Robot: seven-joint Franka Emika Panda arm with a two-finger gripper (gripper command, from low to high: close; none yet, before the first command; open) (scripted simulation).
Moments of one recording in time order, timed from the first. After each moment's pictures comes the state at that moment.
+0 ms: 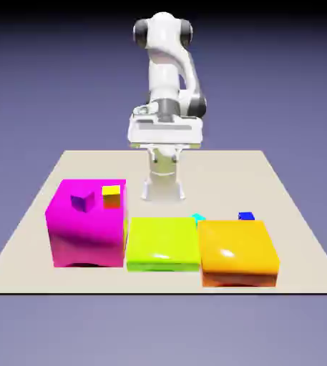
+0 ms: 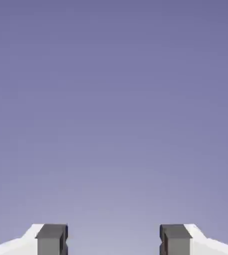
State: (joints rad) arm 0.01 -0.60 0.04 -2.81 0.03 3.01 0.77
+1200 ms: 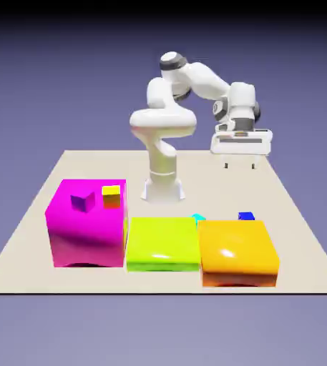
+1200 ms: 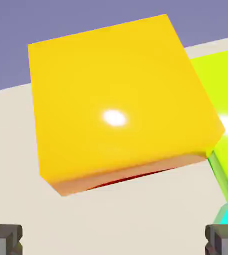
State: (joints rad) arm 0.08 -1.34 1.35 -2.93 1.04 2.18 1.49
